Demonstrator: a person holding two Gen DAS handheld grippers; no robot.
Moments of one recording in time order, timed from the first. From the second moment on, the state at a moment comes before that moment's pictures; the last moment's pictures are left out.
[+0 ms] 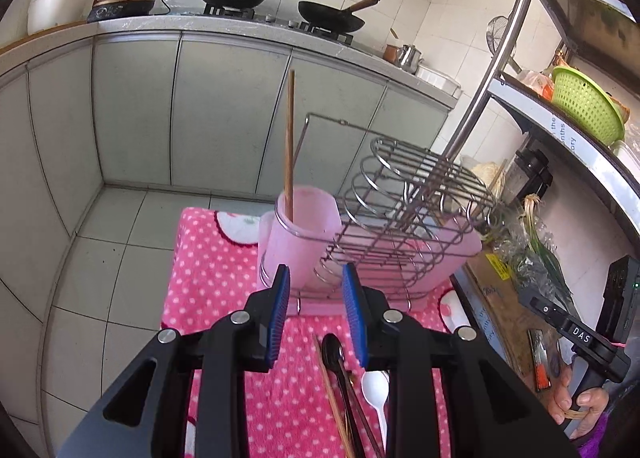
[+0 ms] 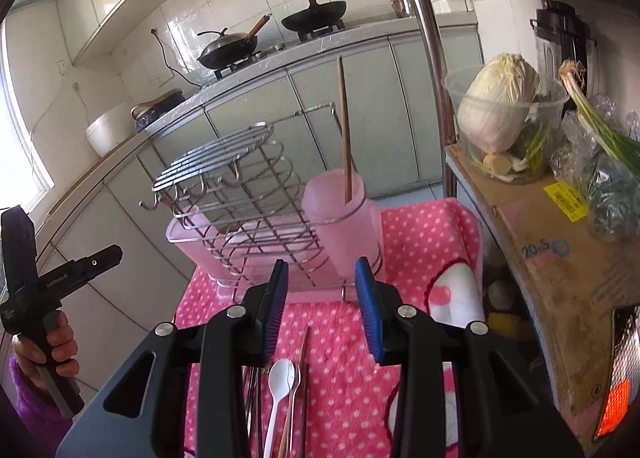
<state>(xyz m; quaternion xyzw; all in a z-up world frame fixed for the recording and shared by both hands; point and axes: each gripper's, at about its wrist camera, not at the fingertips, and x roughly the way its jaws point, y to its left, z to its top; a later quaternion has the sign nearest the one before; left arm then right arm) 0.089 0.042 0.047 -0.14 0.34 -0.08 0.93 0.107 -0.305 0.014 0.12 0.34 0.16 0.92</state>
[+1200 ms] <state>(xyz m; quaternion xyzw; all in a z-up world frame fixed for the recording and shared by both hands) 0.097 0.001 -0.102 -0.18 0.54 -0.12 0.81 0.130 -0.229 -0.128 0.13 0.53 0.18 0.82</state>
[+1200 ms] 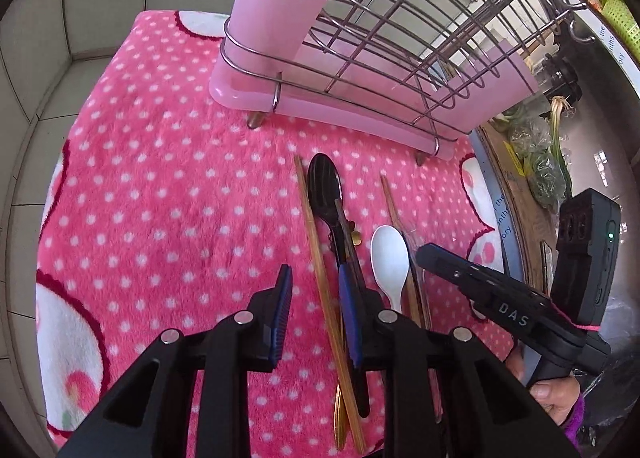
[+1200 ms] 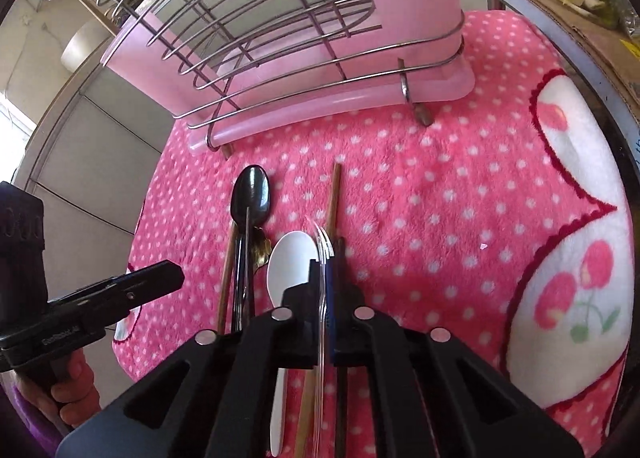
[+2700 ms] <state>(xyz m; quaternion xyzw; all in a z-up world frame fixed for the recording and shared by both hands) 0.155 -0.003 -0.131 -0.04 0.63 -0.09 0.77 0.140 -0.301 -0.133 0.17 0.56 0.14 0.79</state>
